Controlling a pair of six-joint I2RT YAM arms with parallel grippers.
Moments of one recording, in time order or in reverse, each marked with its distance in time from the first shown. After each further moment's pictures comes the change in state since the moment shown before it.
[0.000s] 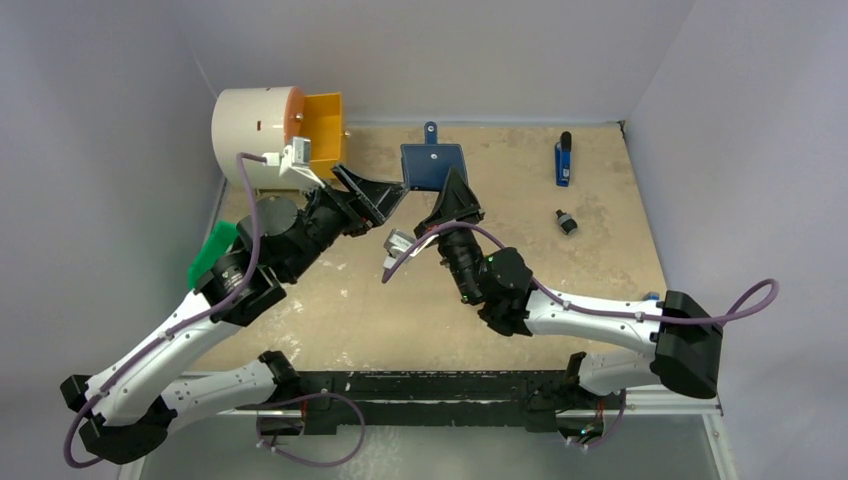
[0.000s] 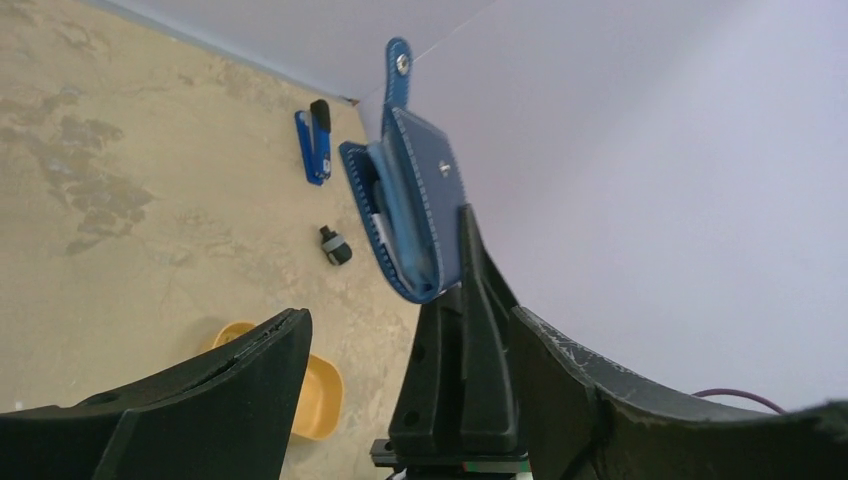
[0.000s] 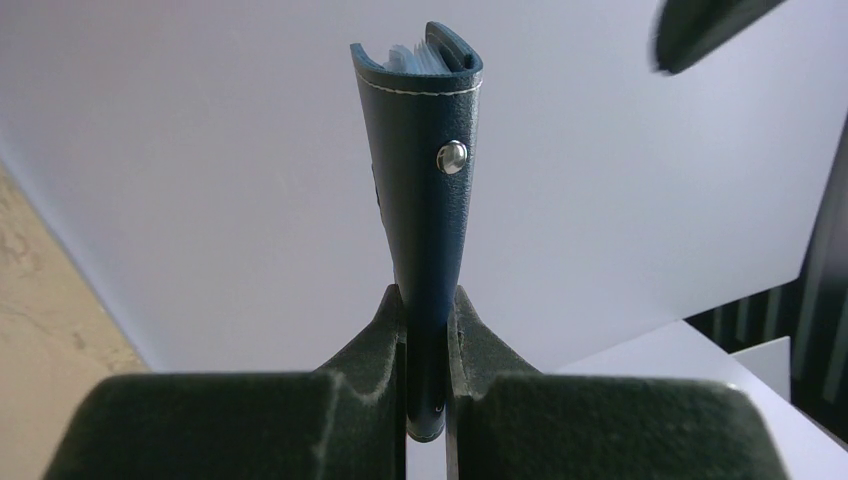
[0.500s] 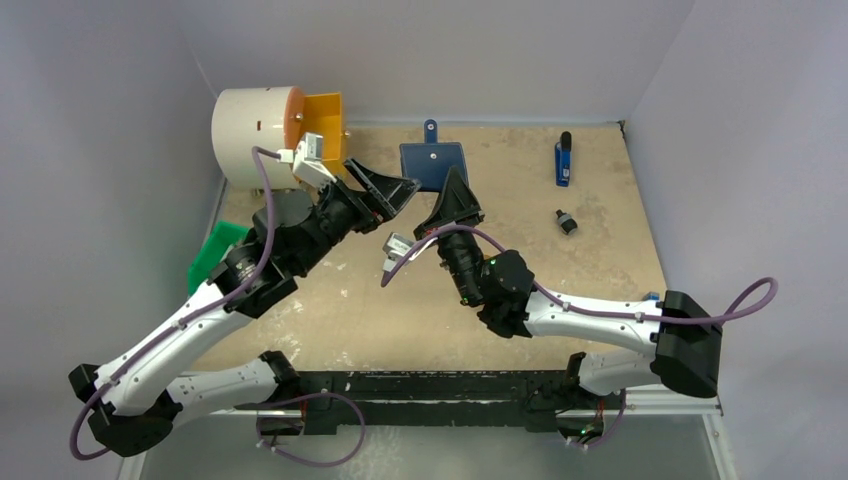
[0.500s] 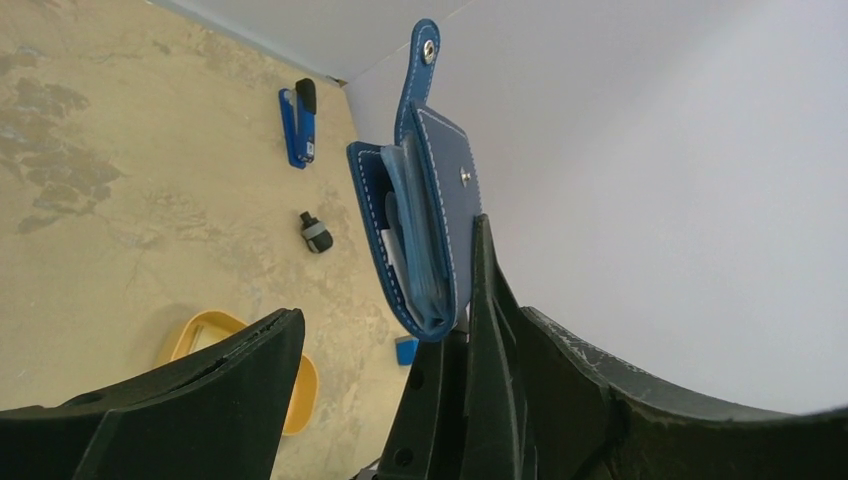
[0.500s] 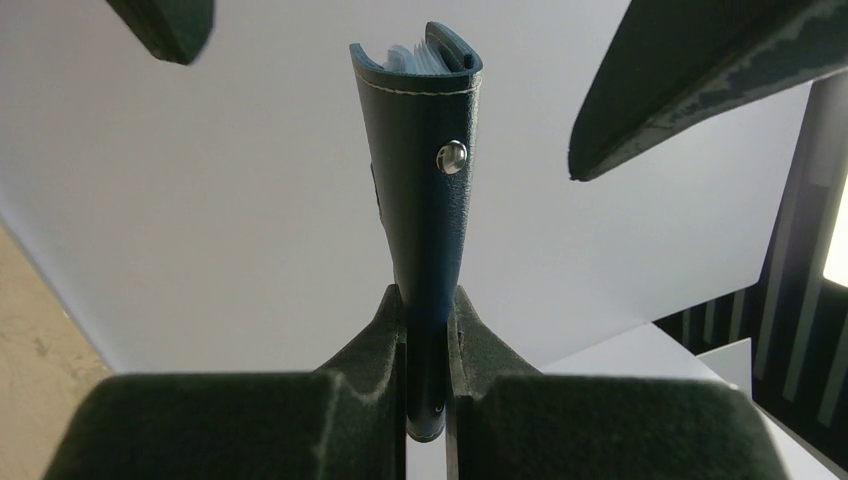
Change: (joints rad) left arm 0.000 0.060 0.013 -0.010 0.026 -0.070; right arm 0.023 0.000 0.000 0.053 -0.001 -0.089
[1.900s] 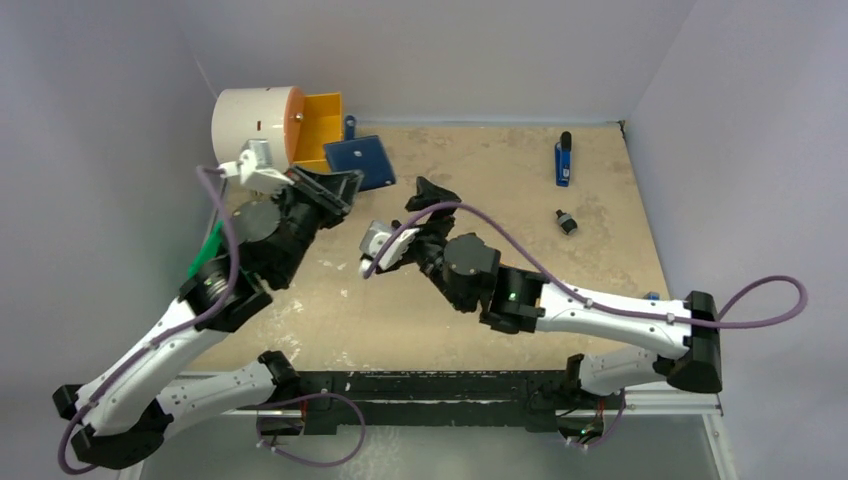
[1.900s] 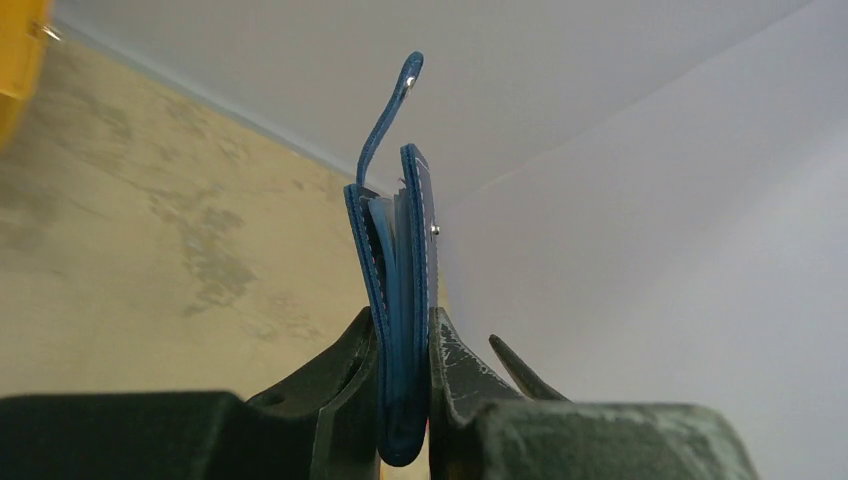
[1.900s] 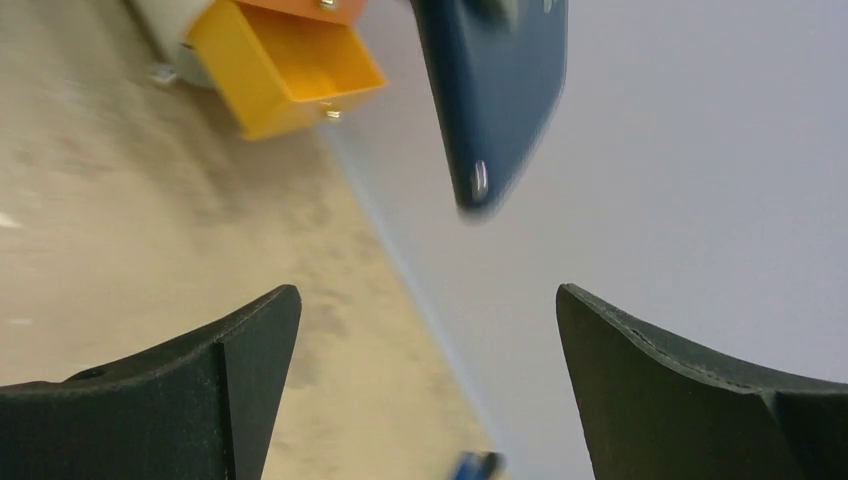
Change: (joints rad) left arm 0.000 -0.062 0.002 -0.019 -0.296 0.055; right arm 0.131 0.014 0.328 -0.763 0.047 0.742
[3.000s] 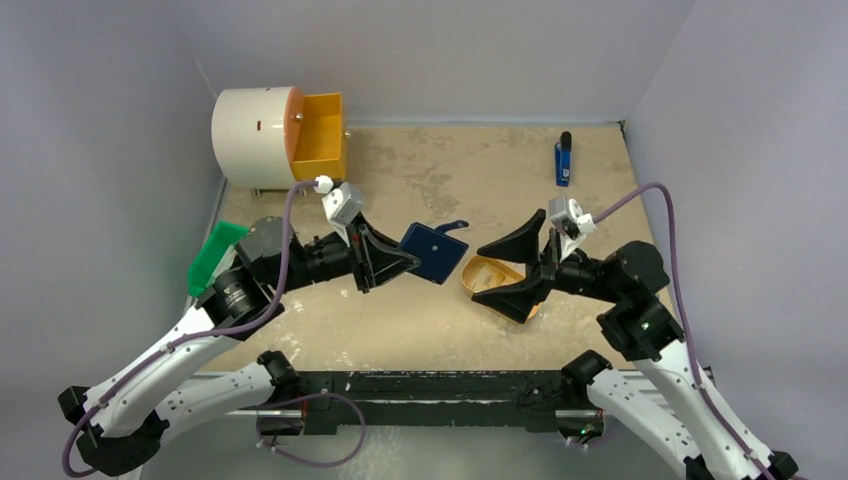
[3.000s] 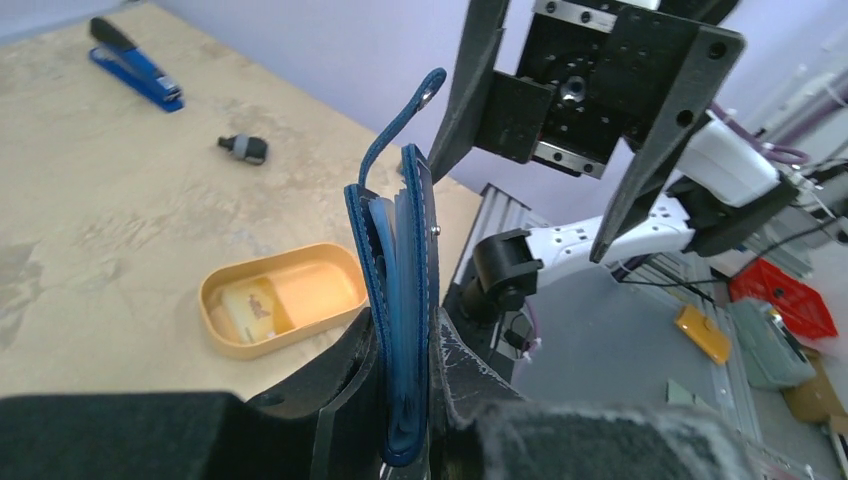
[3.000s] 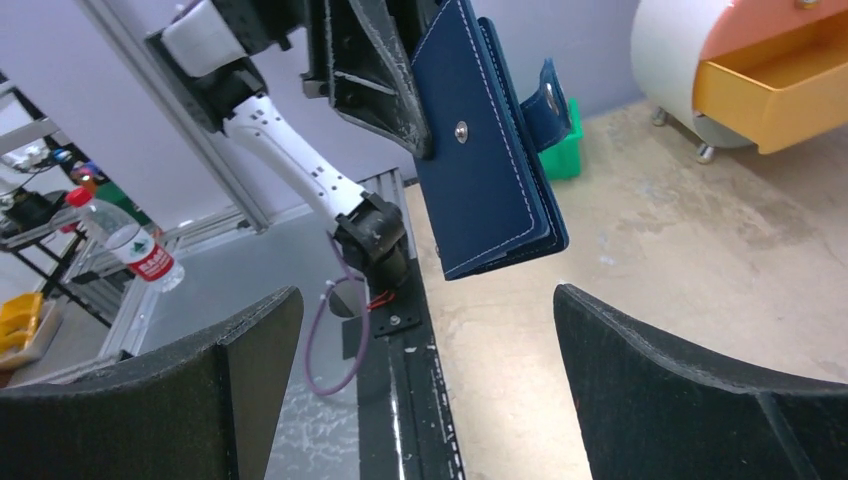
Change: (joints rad) left arm 0.001 -0.085 -0.169 0.071 0.879 0.517; right arm -0.746 -0.687 -0.332 -0.267 -1.485 1.493
